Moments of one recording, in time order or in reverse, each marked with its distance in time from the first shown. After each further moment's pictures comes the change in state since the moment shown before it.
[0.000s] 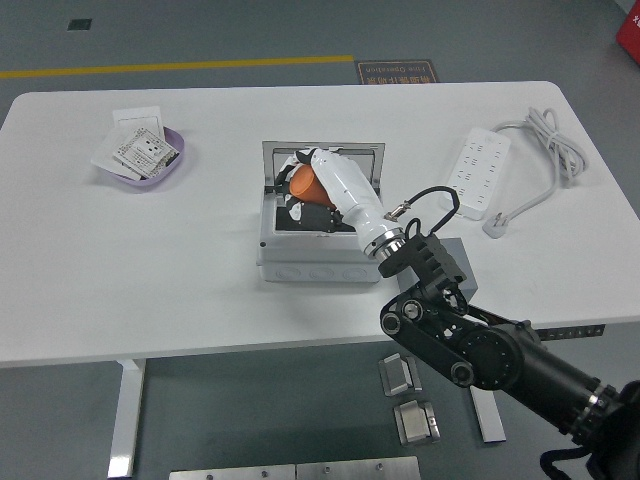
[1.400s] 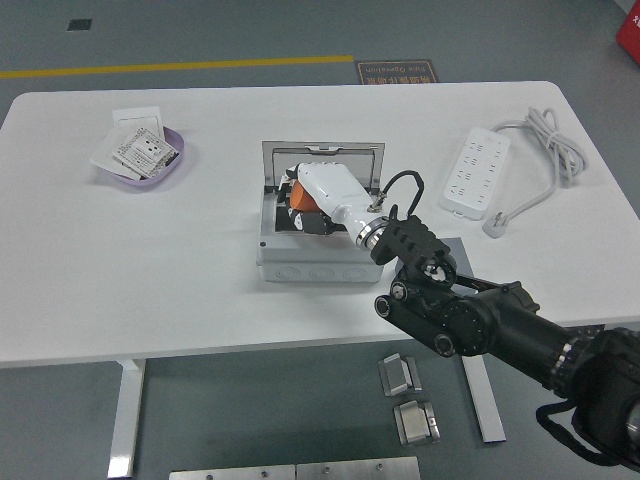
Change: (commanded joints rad) left arm -0.020 0.005 -0.001 0.000 0.017 -0.005 -0.005; right arm 0.169 0.016 -0.190 -0.260 -0.001 0.043 0.000
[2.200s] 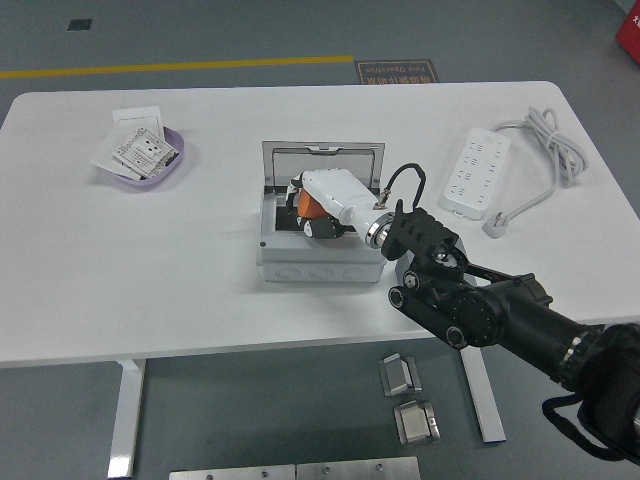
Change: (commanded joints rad) left arm -0.006 0.000 0.003 0.000 0.000 -0.001 -0.004; right arm 0.008 -0.025 0.035 -0.024 -0.039 0.137 0.054
